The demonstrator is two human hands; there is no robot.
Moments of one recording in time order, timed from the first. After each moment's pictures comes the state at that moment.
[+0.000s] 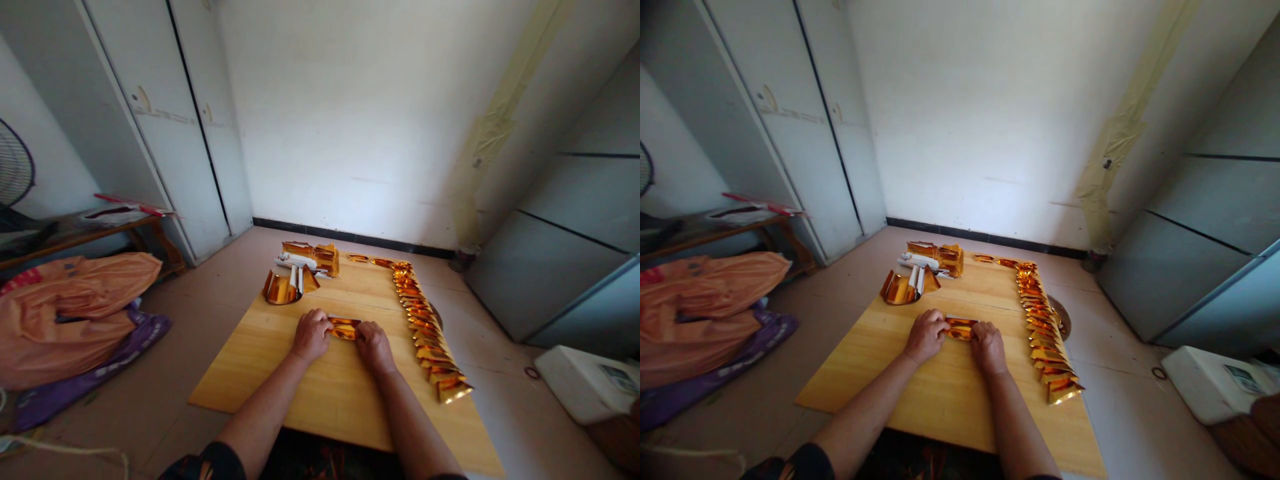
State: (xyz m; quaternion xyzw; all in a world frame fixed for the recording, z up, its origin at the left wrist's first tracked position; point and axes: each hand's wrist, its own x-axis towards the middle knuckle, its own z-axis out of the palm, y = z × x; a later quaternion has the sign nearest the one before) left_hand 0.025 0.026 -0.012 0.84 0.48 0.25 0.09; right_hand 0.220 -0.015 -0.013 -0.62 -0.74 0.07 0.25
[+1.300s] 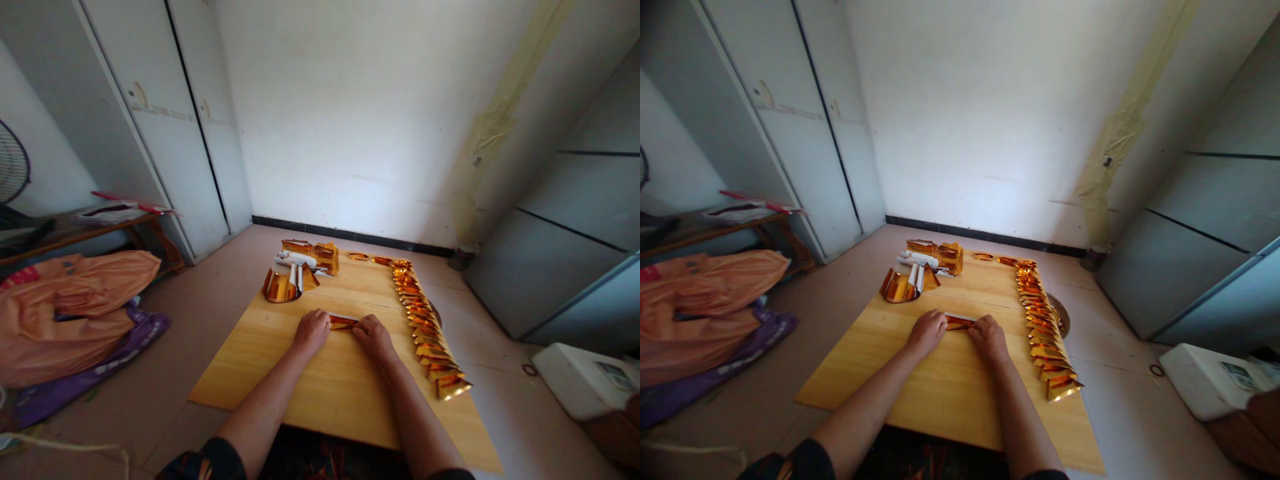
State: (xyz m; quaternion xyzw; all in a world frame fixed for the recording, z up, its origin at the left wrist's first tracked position) left_hand 0.031 0.036 -0.018 0.84 0.51 0.18 0.07; right_hand 0.229 -0.002 -0.011 -0.64 -0.71 0.16 0.26
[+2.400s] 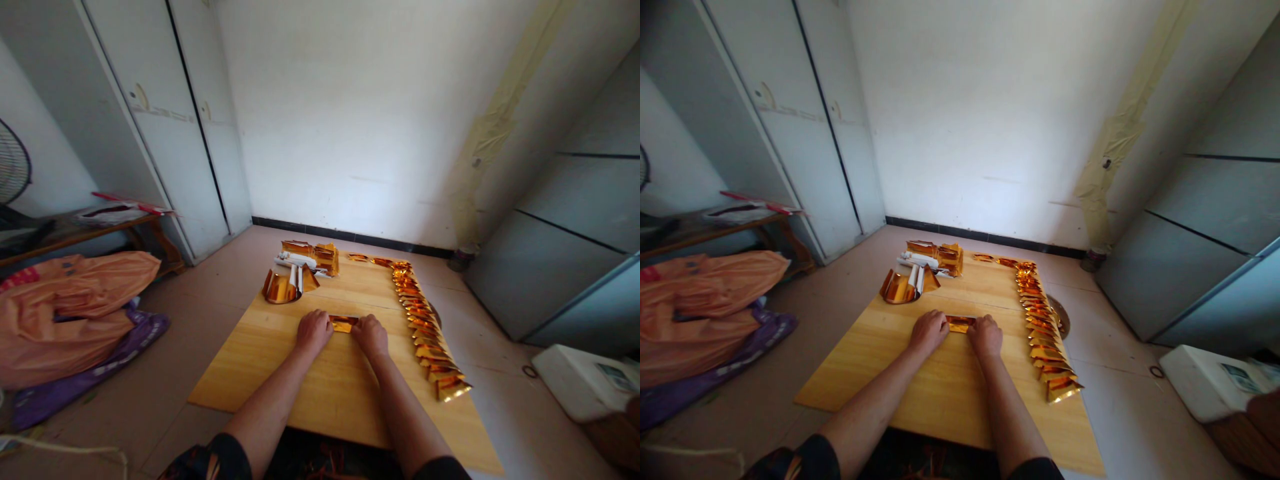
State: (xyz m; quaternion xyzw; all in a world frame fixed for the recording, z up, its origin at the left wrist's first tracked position) left_hand 0.043 0.035 -0.008 0.79 0.59 0.14 0.06; right_hand 0.202 0.008 0.002 -0.78 -0.61 0.07 0.09
